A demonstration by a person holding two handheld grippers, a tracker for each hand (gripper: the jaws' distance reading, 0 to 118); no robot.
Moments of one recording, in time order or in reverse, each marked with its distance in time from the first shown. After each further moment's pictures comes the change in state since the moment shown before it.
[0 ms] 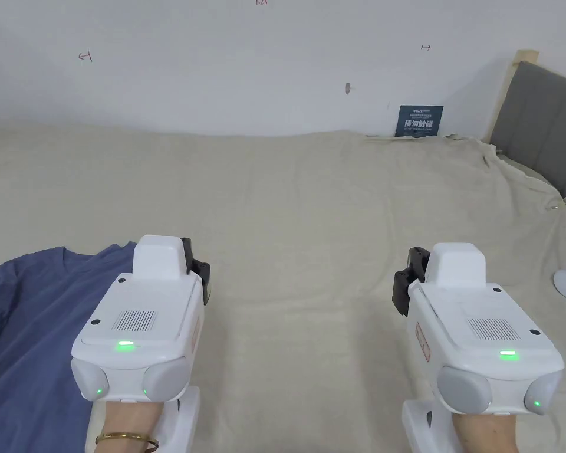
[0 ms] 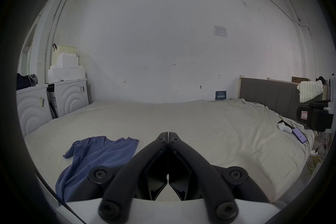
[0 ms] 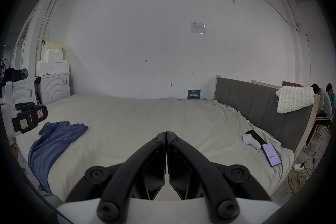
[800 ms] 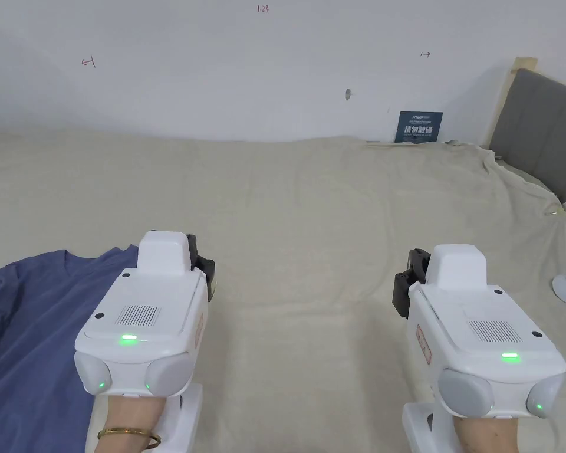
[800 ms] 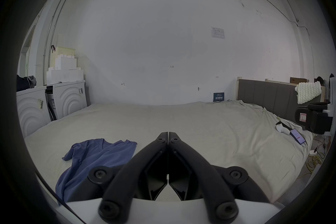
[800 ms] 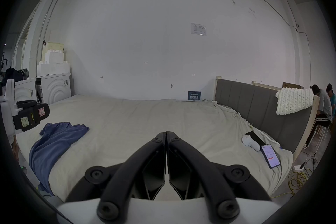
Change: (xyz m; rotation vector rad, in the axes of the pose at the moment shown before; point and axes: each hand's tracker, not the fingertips) left arm 0.006 0.012 0.009 0.013 -0.016 -0.002; right arm 0.000 0.005 0.007 0.010 0.005 0.002
